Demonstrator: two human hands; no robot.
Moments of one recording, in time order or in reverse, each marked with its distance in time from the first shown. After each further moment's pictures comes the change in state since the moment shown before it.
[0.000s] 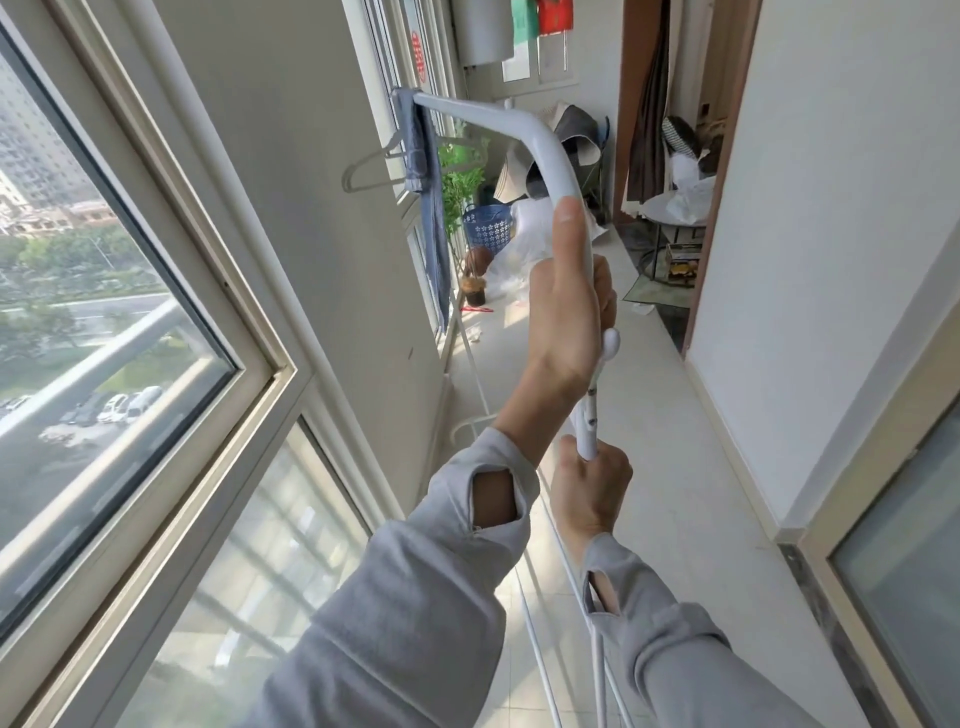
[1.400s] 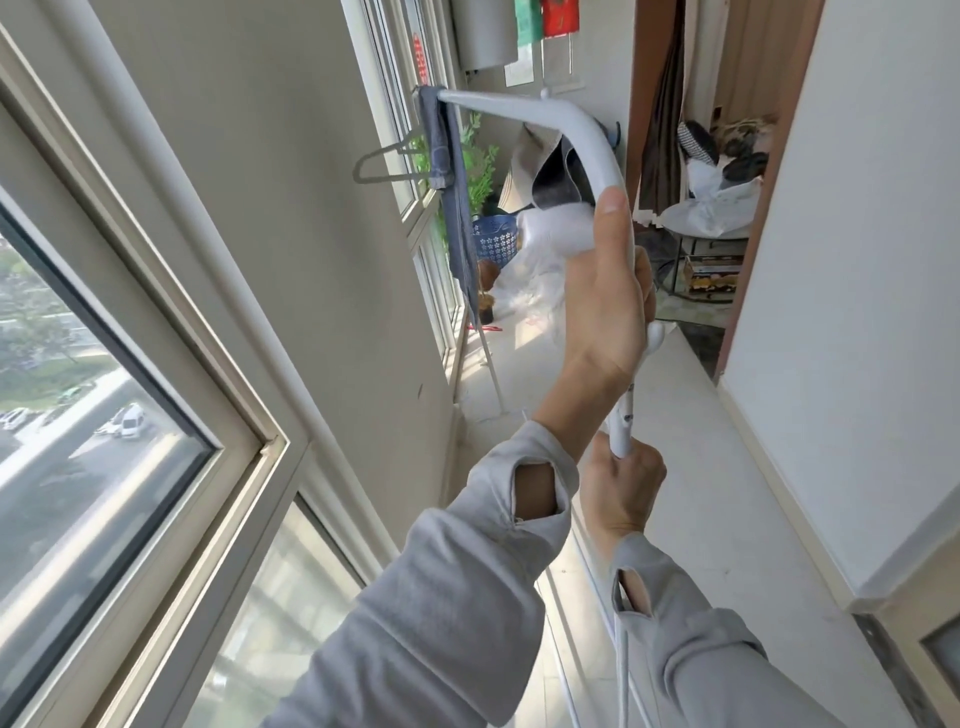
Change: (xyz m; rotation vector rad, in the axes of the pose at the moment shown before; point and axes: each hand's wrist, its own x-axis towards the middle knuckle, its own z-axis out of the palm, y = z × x) left_hand 0.218 -0.061 -0.068 -0.012 -0.013 0.044; right_hand 0.145 -0.007 0.174 0.027 0.105 -0.025
